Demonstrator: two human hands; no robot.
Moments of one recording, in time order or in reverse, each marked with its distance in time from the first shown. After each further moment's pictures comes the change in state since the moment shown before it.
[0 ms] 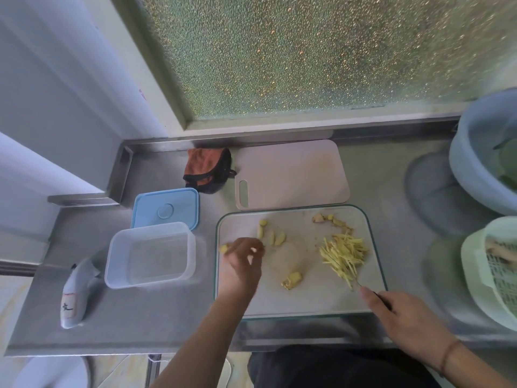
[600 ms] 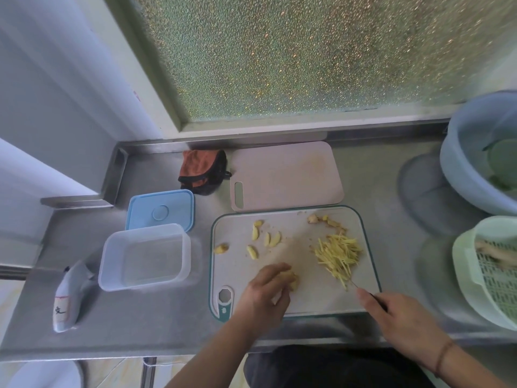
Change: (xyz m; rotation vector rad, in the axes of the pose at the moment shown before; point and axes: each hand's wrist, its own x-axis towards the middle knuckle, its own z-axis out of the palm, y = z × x) left_hand -0.055 0.010 0.029 -0.198 -0.146 0.341; right_hand -0.003 0.004 0.000 0.016 -0.020 0.037
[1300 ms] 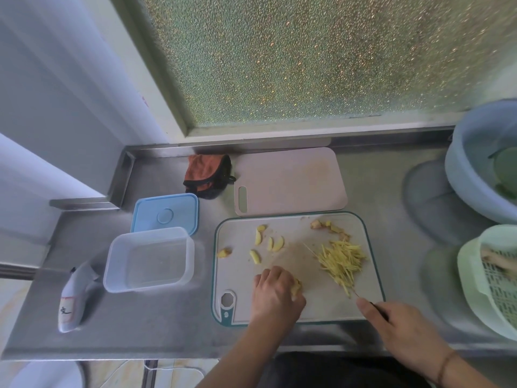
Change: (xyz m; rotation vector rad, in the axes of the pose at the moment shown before) left_hand 0.023 0.035 0.012 0.375 -0.224 -0.429; right_hand 0.000 0.002 0.002 -0.006 0.007 -0.001
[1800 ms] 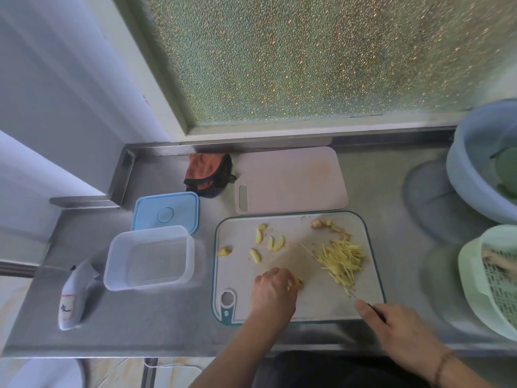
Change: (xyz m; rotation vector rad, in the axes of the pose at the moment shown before) left_hand 0.009 0.001 -0.010 -0.103 -0.149 -0.130; right_hand 0.004 0.004 0.006 0.016 -0.032 0.000
